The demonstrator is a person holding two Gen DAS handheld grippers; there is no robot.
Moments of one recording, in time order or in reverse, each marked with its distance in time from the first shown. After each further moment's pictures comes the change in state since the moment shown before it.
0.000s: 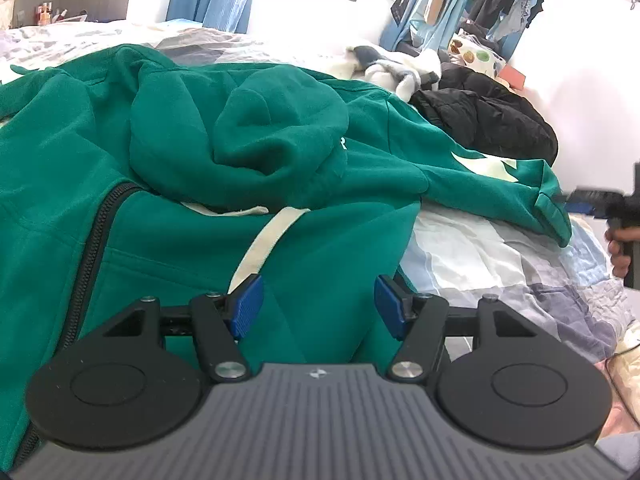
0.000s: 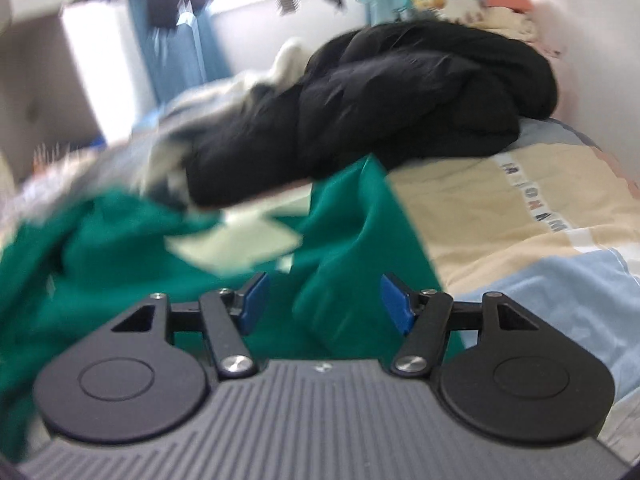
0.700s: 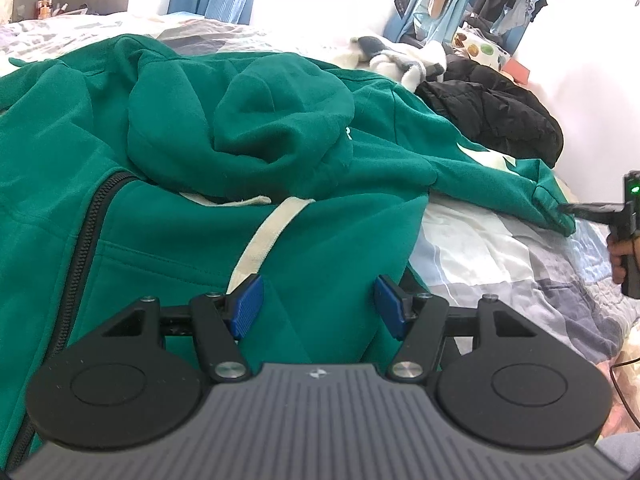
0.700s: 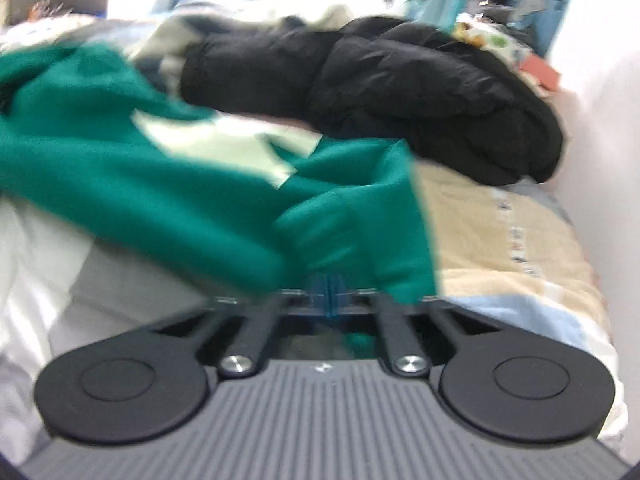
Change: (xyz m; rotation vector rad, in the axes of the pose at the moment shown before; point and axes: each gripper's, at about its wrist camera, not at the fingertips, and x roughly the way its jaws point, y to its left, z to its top) left arm 0.010 0.001 -0.004 -0.004 0.018 0.009; right arm 0.074 0.052 -0.015 -0.348 0.002 -0.202
